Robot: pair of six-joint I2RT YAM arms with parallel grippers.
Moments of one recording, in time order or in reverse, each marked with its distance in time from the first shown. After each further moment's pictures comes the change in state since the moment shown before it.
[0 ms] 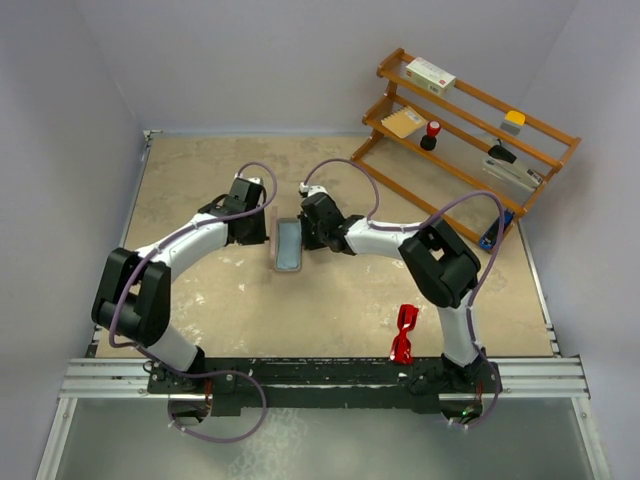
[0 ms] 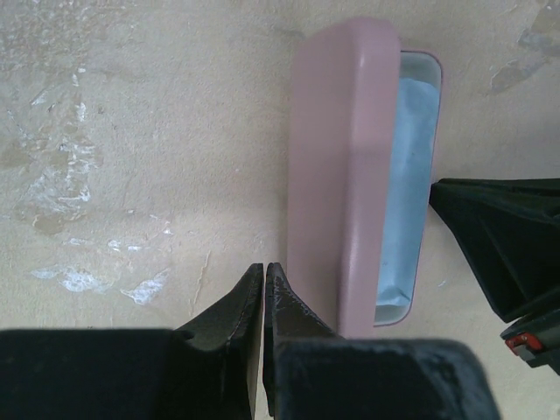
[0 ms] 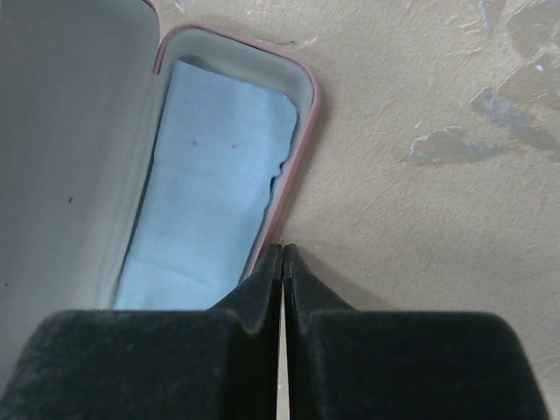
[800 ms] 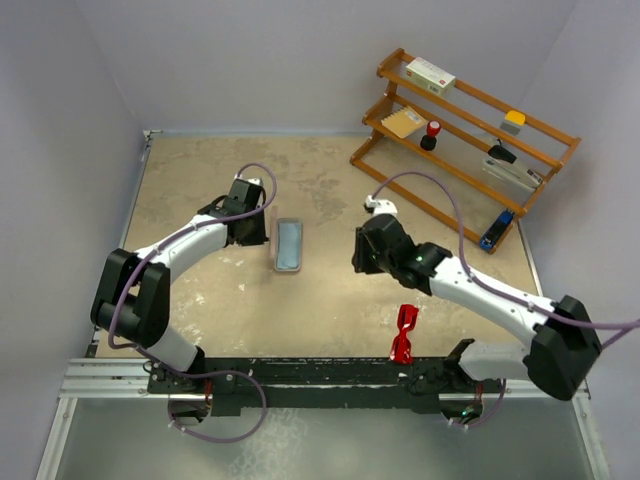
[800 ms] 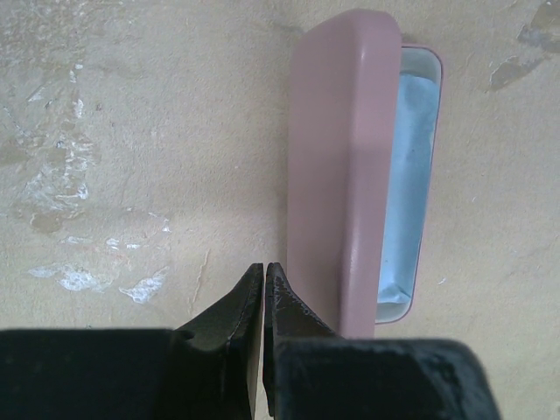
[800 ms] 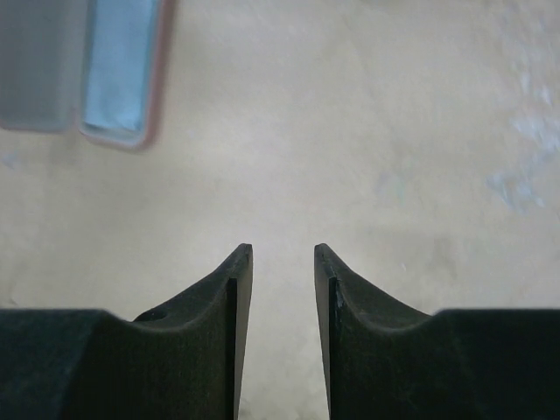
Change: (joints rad) left arm -0.001 -0.013 -0.014 0.008 0.003 0.001; right arm -0.002 -0.739 -0.383 -0.328 0.127 0.094
